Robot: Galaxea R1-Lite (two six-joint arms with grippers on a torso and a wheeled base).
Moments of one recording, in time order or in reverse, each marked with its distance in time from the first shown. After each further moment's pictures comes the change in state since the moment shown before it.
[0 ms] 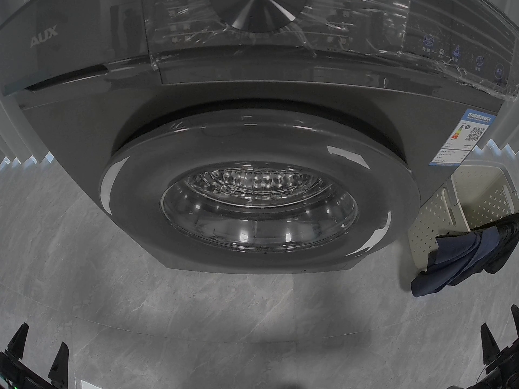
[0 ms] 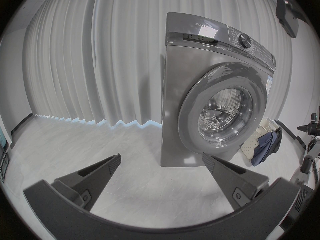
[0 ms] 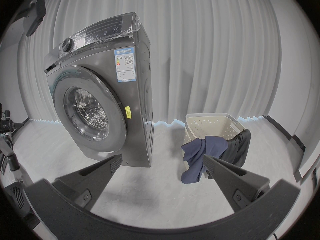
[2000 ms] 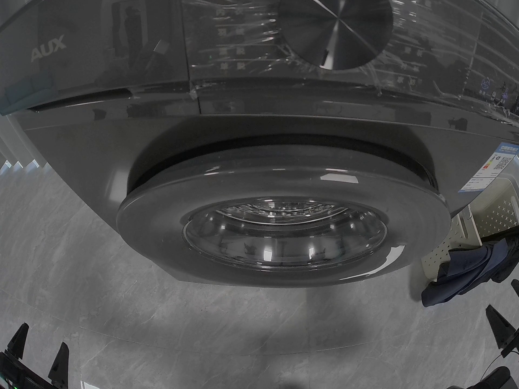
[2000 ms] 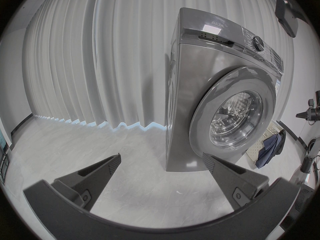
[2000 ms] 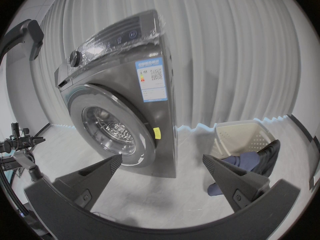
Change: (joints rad) left arm 0.000 0.000 0.000 0.000 0.000 0.003; right arm 0.006 0.270 -0.181 -0.054 0.222 0.035
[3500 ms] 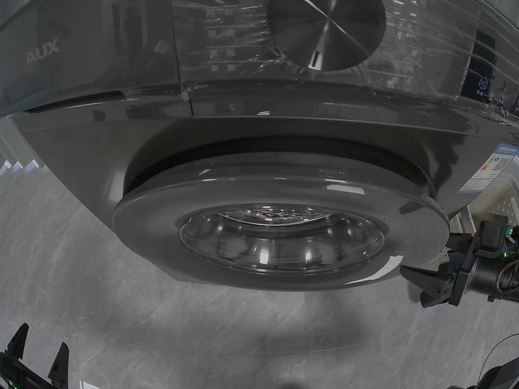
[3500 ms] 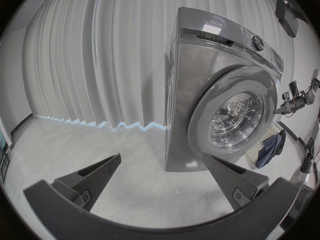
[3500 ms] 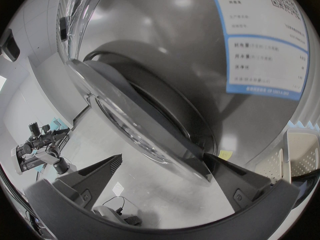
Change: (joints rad) left arm 0.000 0.000 0.000 0.000 0.000 -0.001; right arm 0.456 0.873 -0.209 -0.434 -0.006 -0.014
